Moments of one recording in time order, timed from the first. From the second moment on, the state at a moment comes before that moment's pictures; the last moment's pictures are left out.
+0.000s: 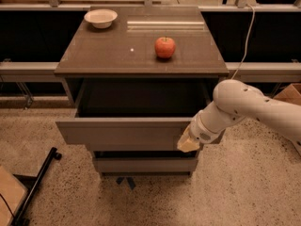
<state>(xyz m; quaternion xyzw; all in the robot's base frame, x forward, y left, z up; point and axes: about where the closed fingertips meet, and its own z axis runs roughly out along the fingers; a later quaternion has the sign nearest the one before) 0.527 -0.126 0.639 -0.58 0.78 0.16 0.17</state>
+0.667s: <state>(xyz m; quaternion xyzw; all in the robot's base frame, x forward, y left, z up) 0.575 -0.123 0.629 -0.60 0.77 0.13 0.19</state>
